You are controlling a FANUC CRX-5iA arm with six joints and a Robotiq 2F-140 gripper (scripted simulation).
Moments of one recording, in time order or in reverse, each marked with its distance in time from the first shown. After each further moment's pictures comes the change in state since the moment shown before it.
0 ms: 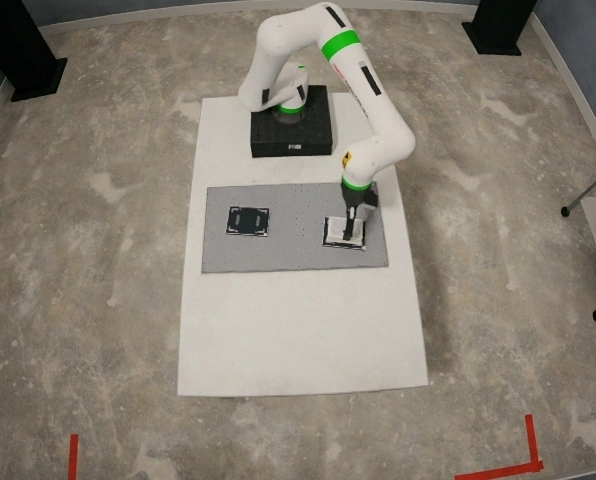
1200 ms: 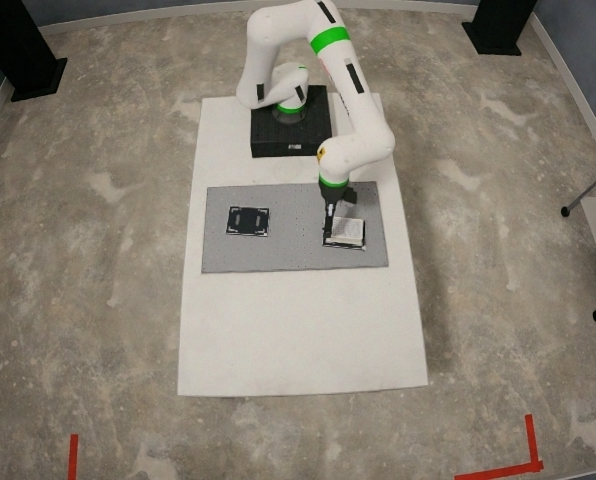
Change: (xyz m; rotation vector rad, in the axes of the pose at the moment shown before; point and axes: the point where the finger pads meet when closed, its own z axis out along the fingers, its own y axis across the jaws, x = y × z) arm -0.069 -0.002 0.000 0.000 0.000 0.000
